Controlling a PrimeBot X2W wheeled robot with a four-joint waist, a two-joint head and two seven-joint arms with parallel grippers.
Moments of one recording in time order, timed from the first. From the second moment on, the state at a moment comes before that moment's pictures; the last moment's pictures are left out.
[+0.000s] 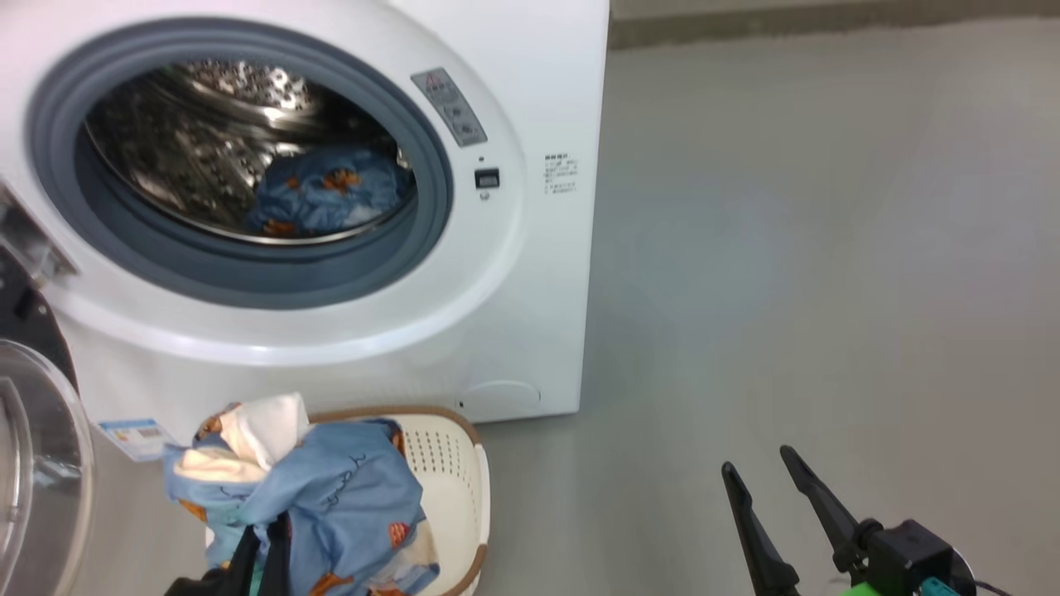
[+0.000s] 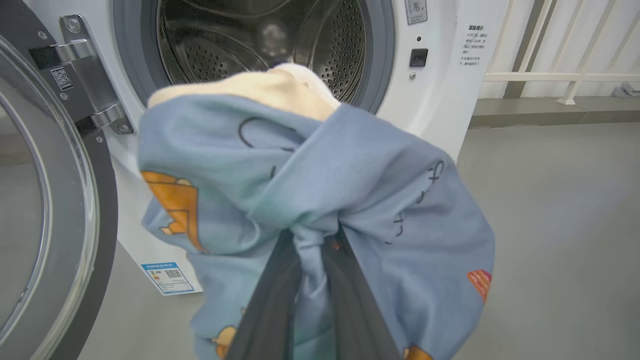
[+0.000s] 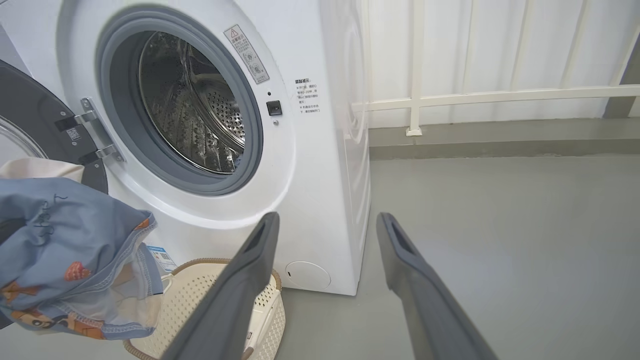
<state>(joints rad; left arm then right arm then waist) 0.04 0.12 -0.16 0.22 -0.21 0.03 -0.25 0.08 -0.05 0.11 0.03 0.19 0.12 -0.21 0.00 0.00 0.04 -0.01</state>
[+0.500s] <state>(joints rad) 0.08 0.13 -0.18 0.16 -0.21 0.04 -0.23 0.13 -0.05 0.09 -0.02 0.18 0.12 -0.18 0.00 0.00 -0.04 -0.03</state>
